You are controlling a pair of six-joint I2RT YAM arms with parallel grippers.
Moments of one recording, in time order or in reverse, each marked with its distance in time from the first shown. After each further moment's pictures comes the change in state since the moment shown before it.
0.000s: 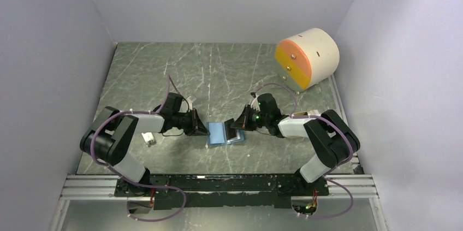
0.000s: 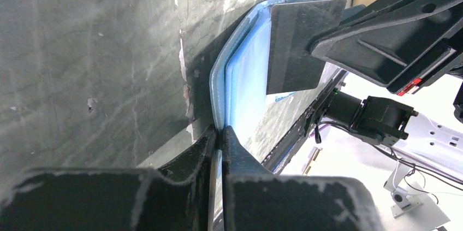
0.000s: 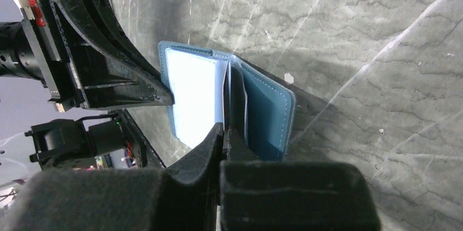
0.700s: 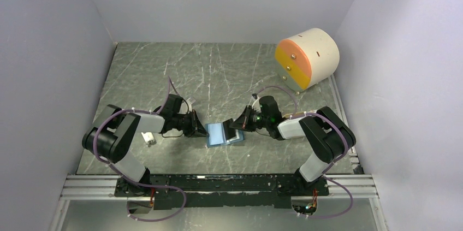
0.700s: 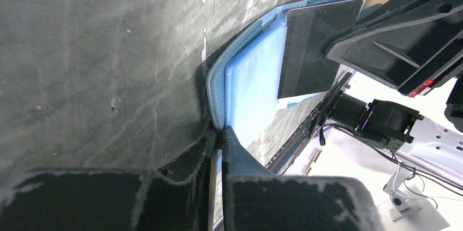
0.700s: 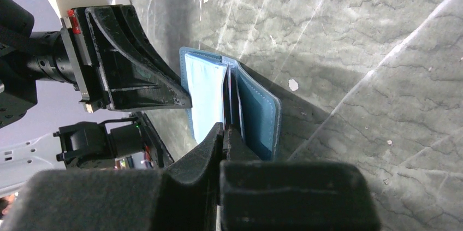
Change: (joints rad) left arm 0.005 0.031 -0.014 0.017 -0.004 -0.002; right arm -0.010 0.060 -0.055 0.193 -0.045 0.105
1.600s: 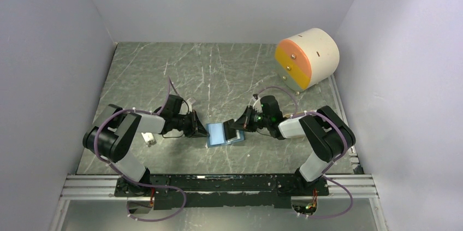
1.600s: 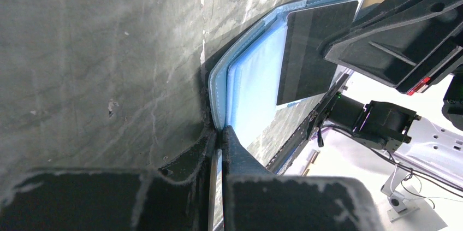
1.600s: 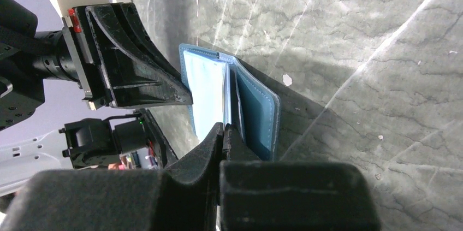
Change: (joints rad) left arm 0.000 0.008 -0.009 0.032 0.000 -0.015; right arm -0.026 0.009 0.000 -0.012 -0.038 0.001
